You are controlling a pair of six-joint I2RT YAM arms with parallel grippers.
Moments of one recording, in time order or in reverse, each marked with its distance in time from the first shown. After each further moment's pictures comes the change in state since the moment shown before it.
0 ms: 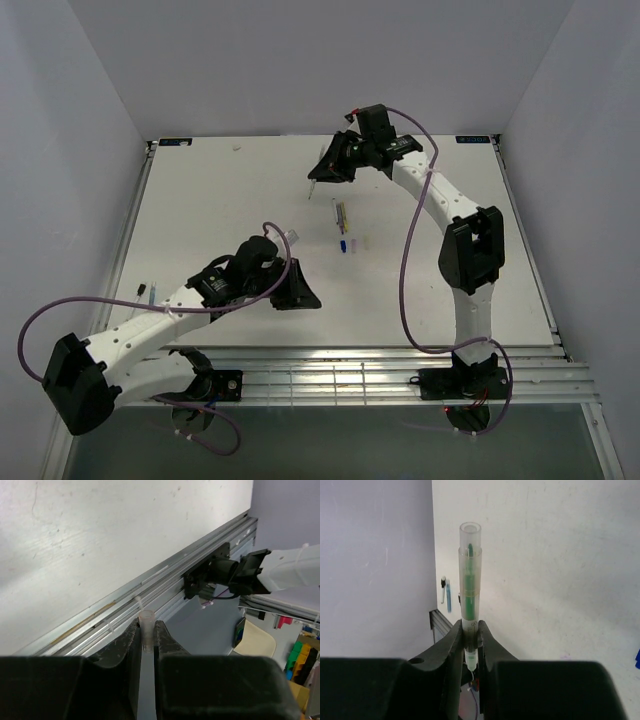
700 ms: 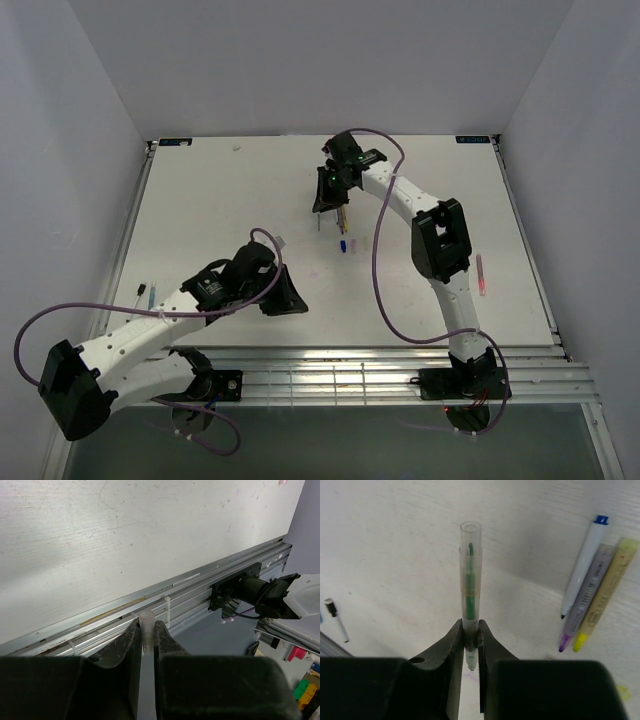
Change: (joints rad) left arm -0.021 -0.063 -0.024 -0.175 -0.147 -0.061; right arm 0.061 0.244 0.145 -0.190 0.277 -0.332
